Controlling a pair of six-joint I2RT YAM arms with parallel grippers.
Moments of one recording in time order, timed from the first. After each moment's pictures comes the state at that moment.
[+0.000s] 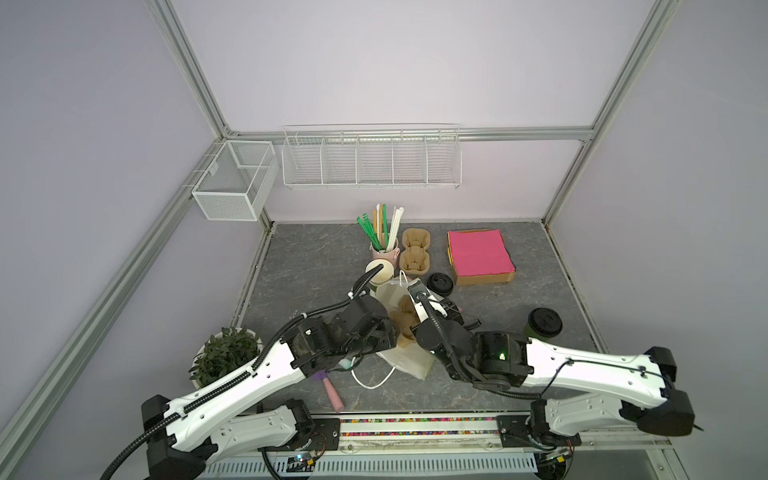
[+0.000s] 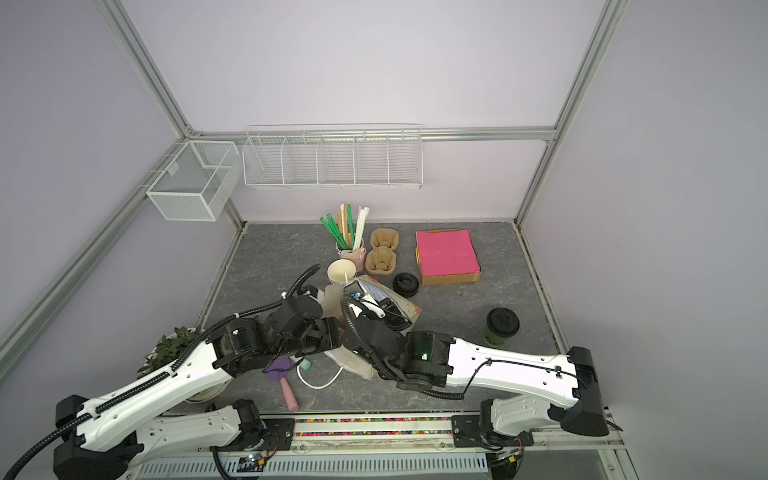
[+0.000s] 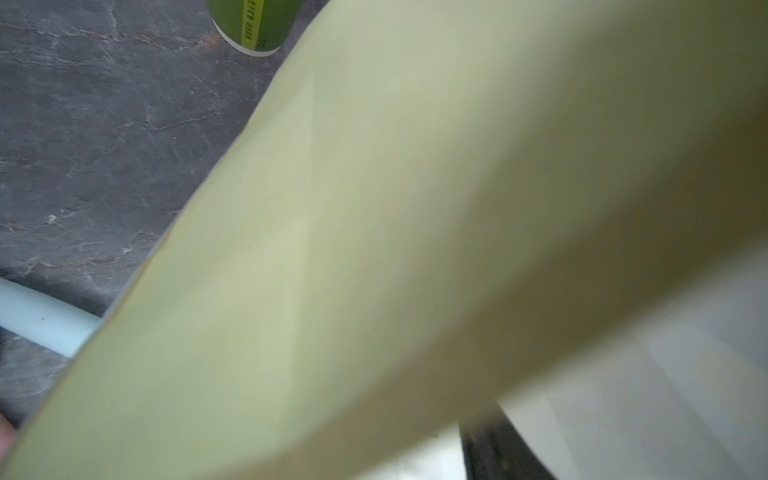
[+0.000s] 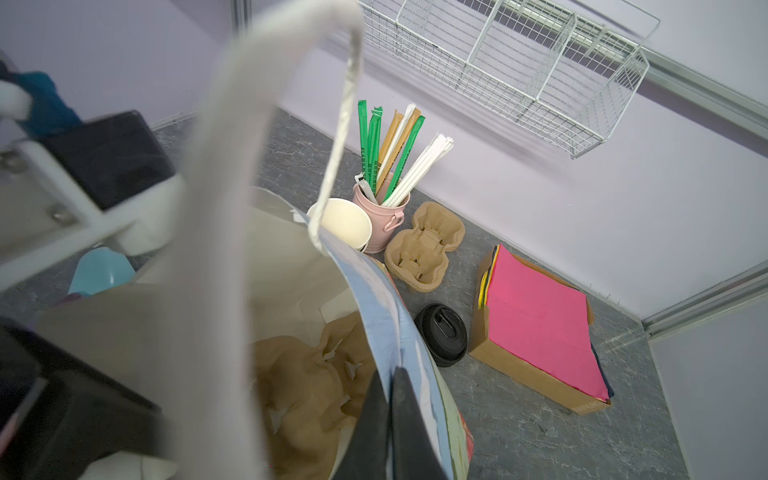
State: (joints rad) left arm -1.03 1.04 1.03 -0.83 -0.11 -1.05; right arm 1.37 1.30 1.20 -0.48 0.94 0.19
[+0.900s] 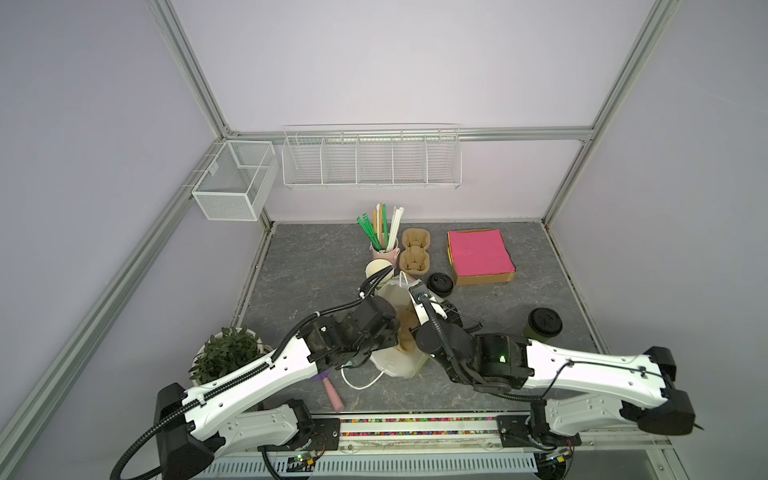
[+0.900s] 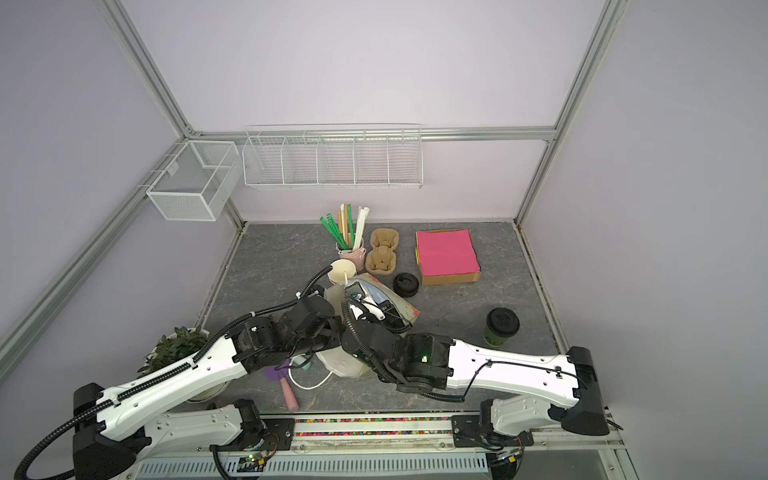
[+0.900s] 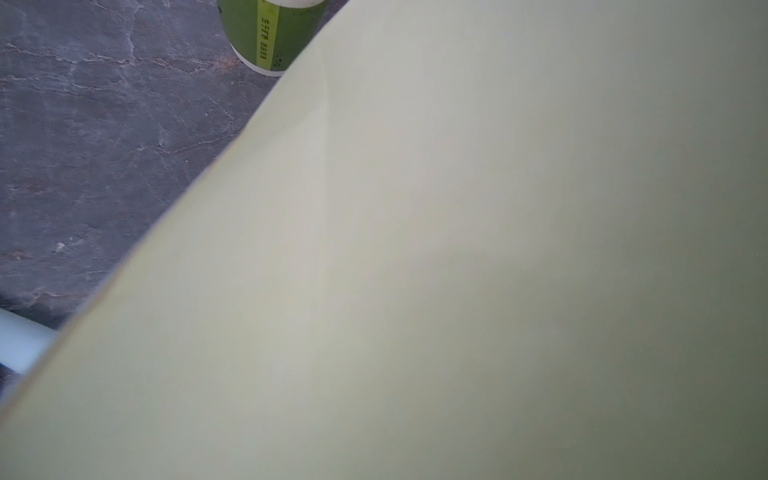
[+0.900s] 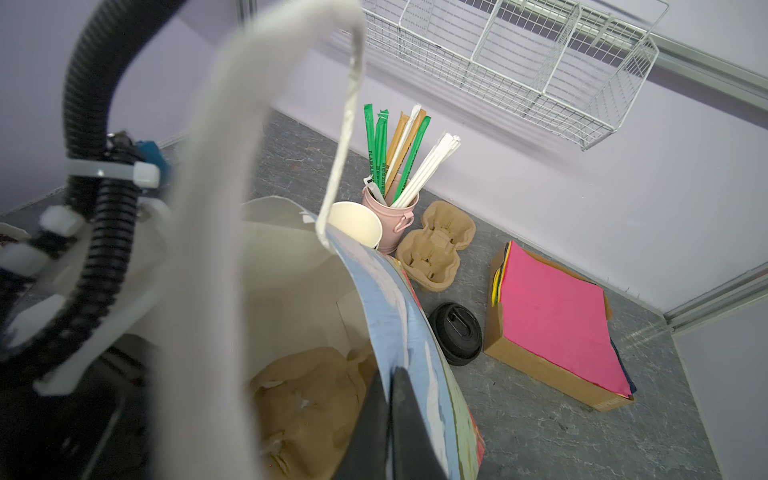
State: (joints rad) left arm -1.03 1.10 0.99 -0.76 -0.16 -1.03; right arm 1.39 1.30 1.19 -0.47 0.94 0.25
